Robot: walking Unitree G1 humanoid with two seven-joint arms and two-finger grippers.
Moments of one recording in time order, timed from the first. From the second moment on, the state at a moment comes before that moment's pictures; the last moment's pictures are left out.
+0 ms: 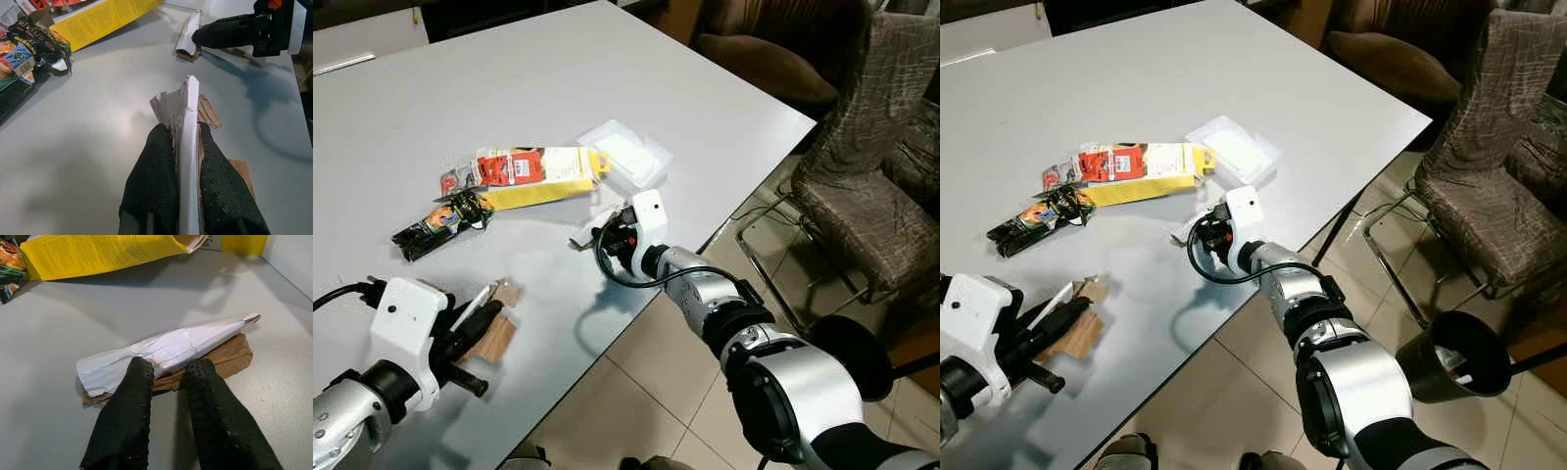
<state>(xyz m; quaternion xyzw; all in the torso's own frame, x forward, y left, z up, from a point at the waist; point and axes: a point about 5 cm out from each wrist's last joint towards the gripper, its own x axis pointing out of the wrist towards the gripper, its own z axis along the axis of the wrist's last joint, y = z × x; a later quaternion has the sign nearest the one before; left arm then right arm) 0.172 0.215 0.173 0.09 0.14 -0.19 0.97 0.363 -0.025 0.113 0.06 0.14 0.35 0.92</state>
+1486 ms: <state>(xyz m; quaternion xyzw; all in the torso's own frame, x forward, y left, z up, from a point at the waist) 0.239 0.180 0.139 0.08 0.04 -0.08 0.99 0.282 -0.095 0.091 0.02 -0.03 0.22 0.97</state>
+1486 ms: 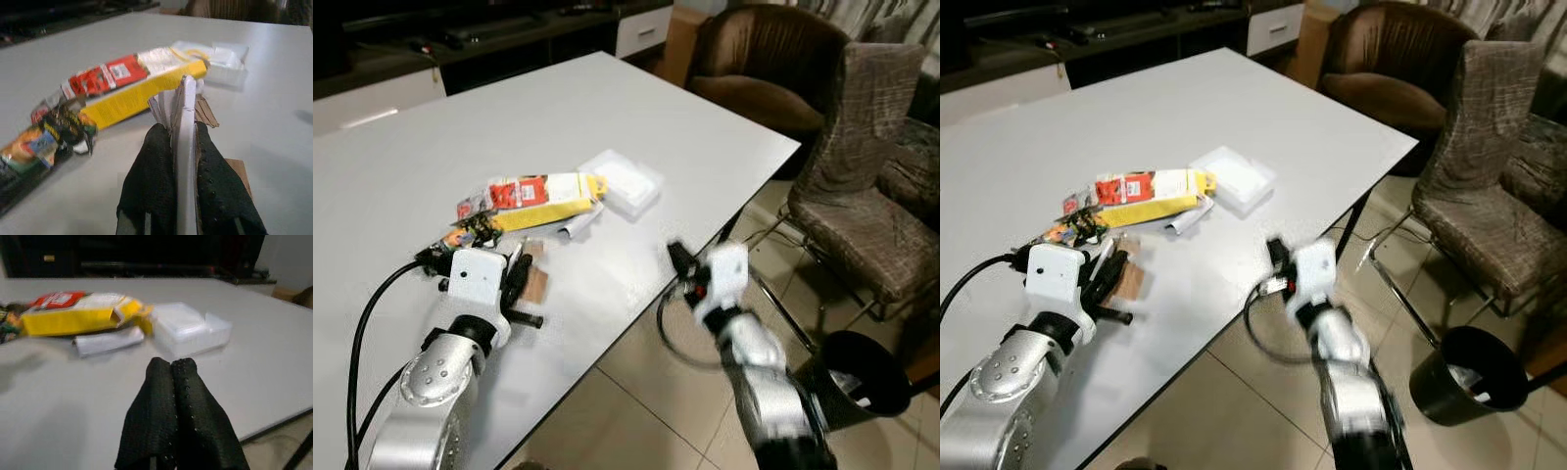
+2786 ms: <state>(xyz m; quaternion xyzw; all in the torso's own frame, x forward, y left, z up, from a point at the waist) 0.245 0.182 0.156 0.12 0.00 -0.09 0.99 0.263 -0.091 0.106 0.02 0.00 0.24 0.97</state>
